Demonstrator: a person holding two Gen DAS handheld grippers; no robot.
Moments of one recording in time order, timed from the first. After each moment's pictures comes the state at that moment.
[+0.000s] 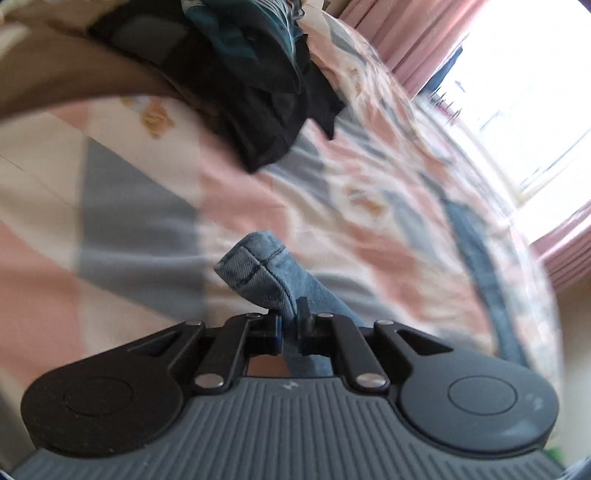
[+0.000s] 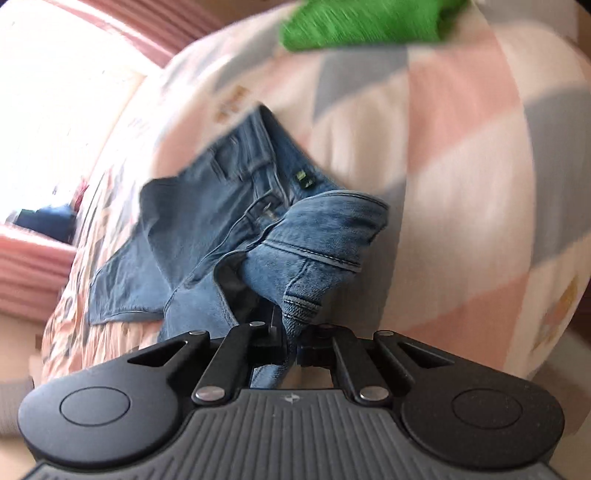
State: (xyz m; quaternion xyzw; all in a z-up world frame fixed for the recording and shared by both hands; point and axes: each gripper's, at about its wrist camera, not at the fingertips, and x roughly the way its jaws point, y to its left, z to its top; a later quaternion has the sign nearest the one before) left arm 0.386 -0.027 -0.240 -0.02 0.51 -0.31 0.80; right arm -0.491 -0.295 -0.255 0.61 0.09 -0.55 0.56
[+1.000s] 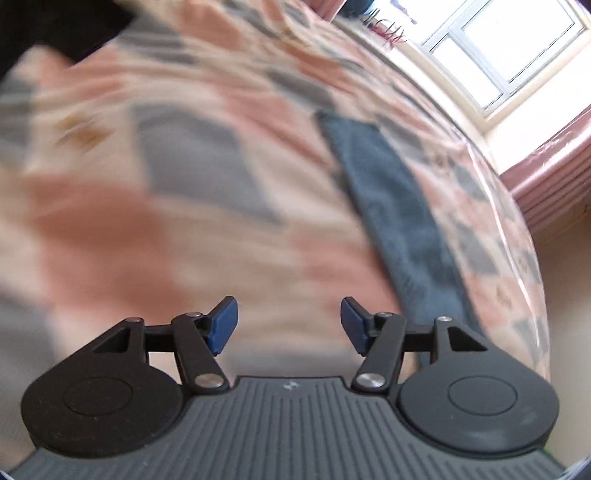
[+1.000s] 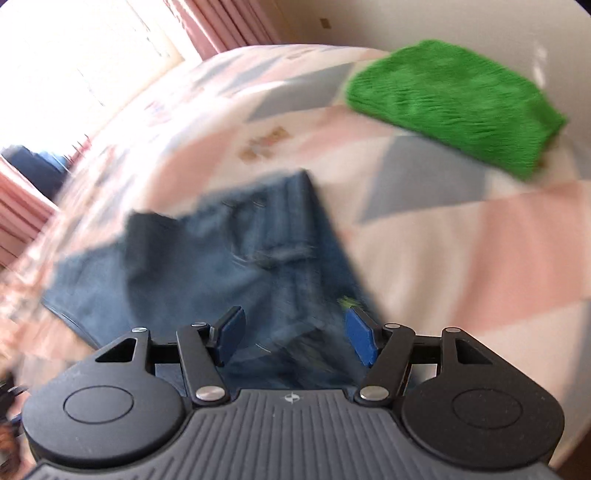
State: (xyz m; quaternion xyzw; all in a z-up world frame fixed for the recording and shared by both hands) left arm 0.305 -0.443 -0.269 -0.01 0.53 -0.42 0.74; right arm -0.463 -0.412 -0.246 0.51 0.16 -0.58 0.62
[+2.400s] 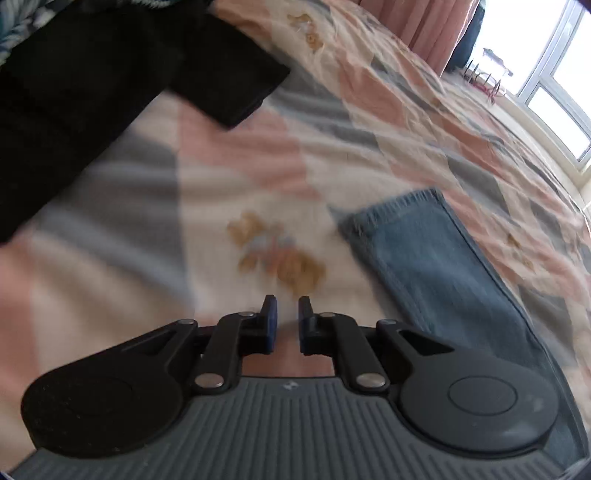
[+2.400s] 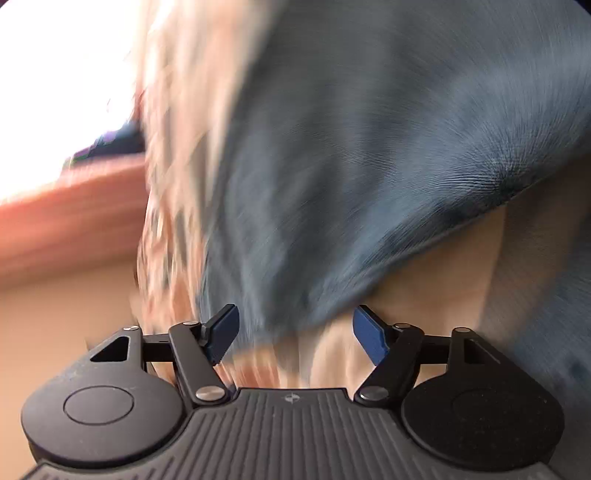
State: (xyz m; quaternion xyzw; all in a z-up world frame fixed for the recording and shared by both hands) left arm 0.416 -0.338 -0.309 0.04 0.49 -0.28 0.82; right arm -0.132 -0.494 -0.351 0.76 0.08 -0.29 0.58
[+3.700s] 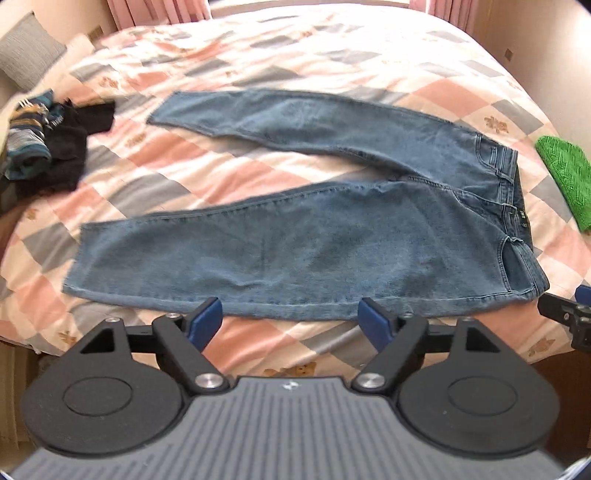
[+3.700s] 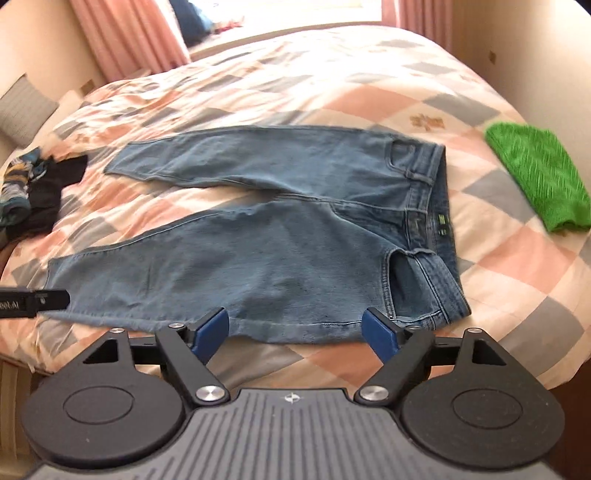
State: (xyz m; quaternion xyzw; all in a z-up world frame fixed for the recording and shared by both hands) left arm -0.120 -0.105 -0.076 0.33 0.40 -0.46 0.72; right arm -0.376 -0.190 -0.113 0.34 0.37 -0.43 0.75
